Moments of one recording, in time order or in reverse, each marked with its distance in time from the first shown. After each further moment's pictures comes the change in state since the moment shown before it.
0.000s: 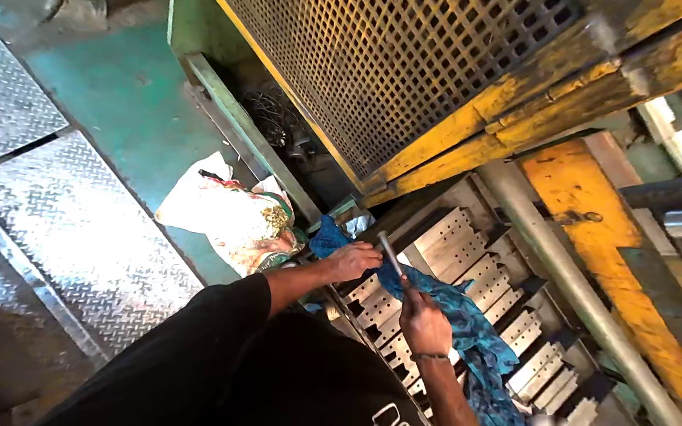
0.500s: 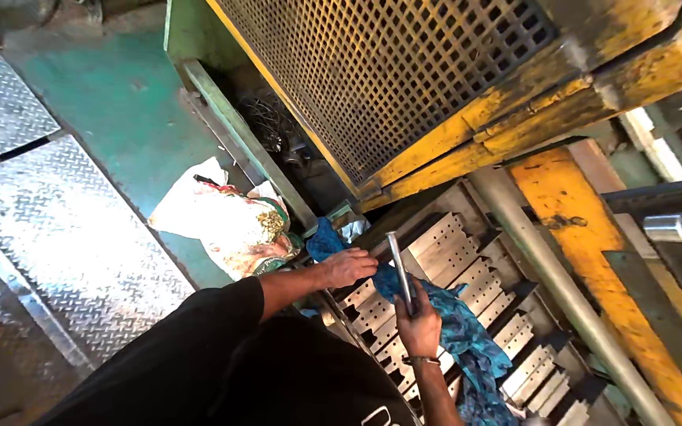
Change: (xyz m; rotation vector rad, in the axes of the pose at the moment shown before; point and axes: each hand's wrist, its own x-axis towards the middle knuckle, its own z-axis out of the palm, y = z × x) left_hand -0.003 0.007 -0.006 0.111 -0.058 0.074; right_hand 0.002 0.012 0.019 0.385 0.070 0.143
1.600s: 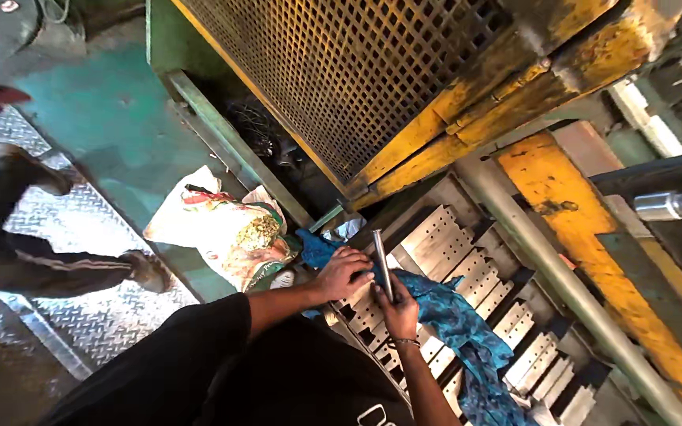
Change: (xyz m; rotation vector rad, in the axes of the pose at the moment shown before) left_hand -0.001 0.028 0.016 -0.259 0.175 -0.461; right_hand 0.009 0.019 0.053 0.416 -0.033 0.061
